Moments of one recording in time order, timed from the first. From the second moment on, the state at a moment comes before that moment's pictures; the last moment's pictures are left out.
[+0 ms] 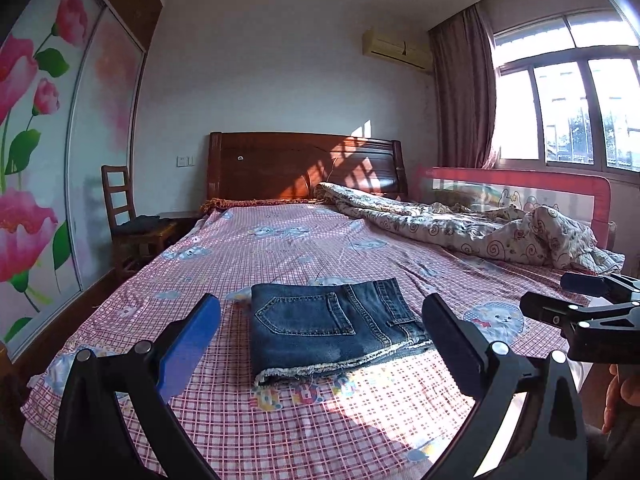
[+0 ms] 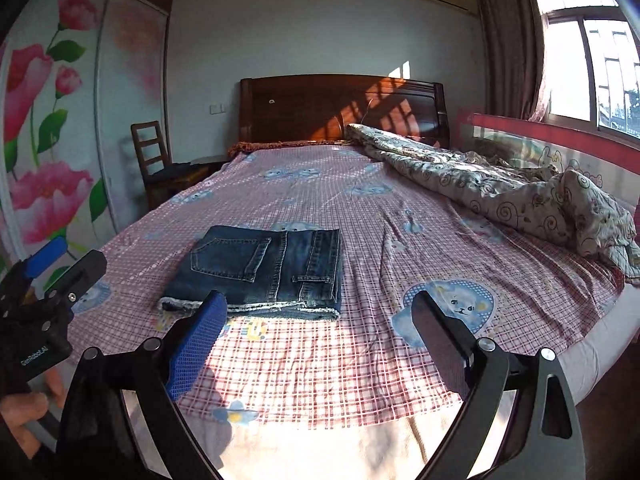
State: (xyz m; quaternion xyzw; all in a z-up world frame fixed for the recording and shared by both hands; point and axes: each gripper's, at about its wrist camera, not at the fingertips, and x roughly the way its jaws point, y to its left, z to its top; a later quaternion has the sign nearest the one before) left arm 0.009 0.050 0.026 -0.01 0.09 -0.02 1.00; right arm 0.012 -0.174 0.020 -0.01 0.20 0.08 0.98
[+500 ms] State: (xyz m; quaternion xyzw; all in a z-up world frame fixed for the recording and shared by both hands) left arm 0.016 0.037 0.032 0.01 0.08 -0.04 1.00; right arm 0.009 -0.188 0.028 0.02 0.20 0.05 0.98
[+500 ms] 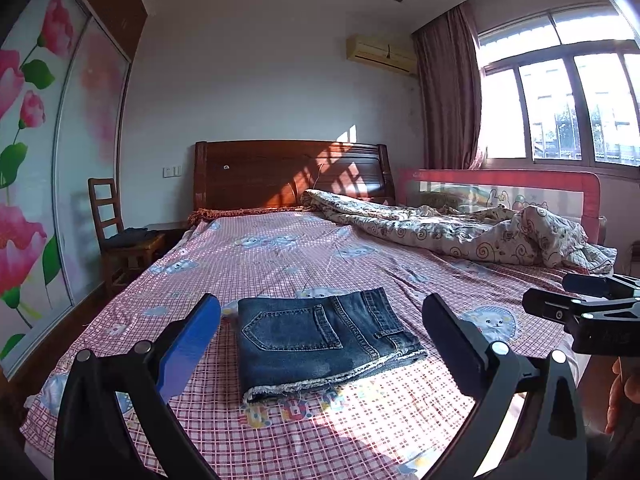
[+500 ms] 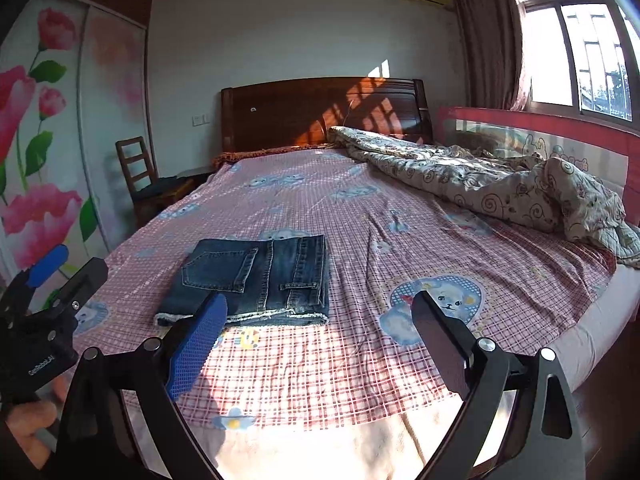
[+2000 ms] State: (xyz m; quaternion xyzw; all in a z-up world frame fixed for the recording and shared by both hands) left arm 0.021 0.039 0.030 0.01 0.10 -0.07 0.99; right arm 0.013 -0.180 0.018 0.02 0.22 0.07 0.97
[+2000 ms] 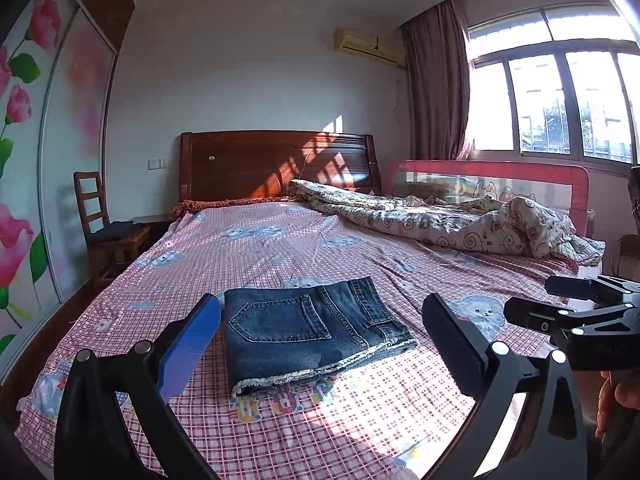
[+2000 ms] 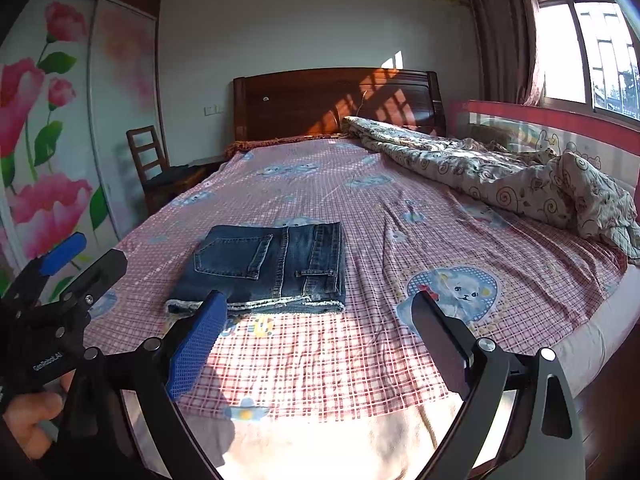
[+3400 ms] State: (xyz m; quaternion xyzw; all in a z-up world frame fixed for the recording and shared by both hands) left arm 0.029 0.041 0.017 -0.04 0.17 -0.10 0.98; right arm 0.015 -0.177 0.012 0.01 0.23 0.08 0.97
